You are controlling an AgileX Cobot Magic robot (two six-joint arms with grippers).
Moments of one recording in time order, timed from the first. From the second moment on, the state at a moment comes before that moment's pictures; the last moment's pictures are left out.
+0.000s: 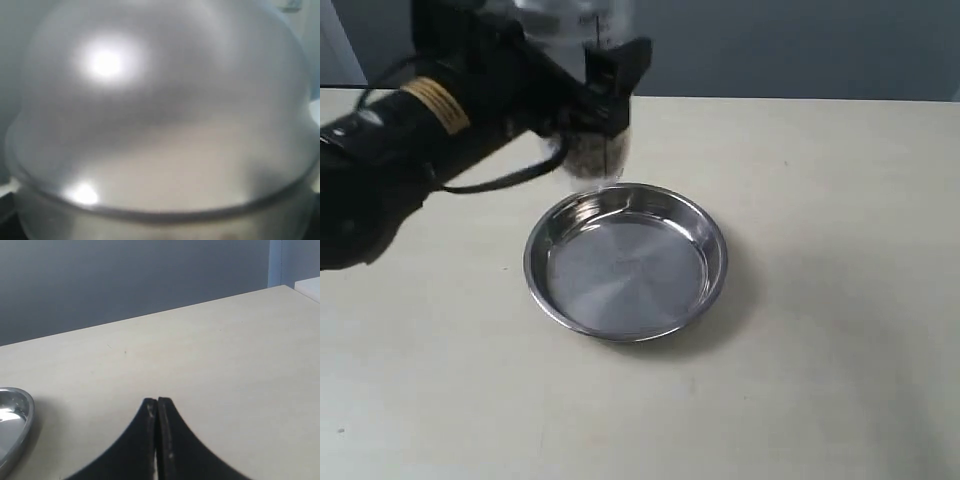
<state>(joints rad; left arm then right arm) -0.53 1.48 -0.72 -0.10 -0.59 -0.04 -0.09 0.00 0.00 0.17 0.32 0.05</state>
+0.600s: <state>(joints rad) -0.51 1.49 -0.72 0.13 -0.53 -0.17 -0.09 0.00 0.00 0.17 0.32 0.05</state>
